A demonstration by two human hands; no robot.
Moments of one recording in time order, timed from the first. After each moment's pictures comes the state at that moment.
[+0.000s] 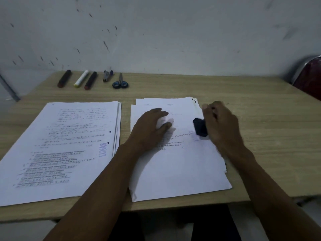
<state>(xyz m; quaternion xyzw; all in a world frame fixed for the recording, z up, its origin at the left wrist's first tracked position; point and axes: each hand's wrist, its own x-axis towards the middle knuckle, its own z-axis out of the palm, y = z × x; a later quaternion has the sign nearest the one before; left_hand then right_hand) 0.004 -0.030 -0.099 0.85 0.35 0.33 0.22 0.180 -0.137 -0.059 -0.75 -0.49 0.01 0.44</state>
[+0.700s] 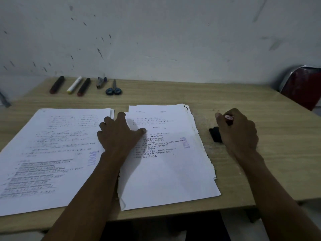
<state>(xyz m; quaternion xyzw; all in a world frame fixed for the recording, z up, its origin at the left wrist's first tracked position) -0.017 -0.030 -0.083 0.70 0.67 0.23 0.11 0.237 -0.152 -0.057 -0.84 -0.38 -0.09 0.37</state>
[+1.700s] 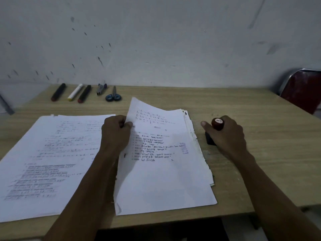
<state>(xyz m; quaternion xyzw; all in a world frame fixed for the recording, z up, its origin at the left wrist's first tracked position) -0.023 -0.017 -0.072 0.66 0.53 0.44 0.30 0.246 -0.138 -0.064 -0.84 -0.38 0.04 0.38</state>
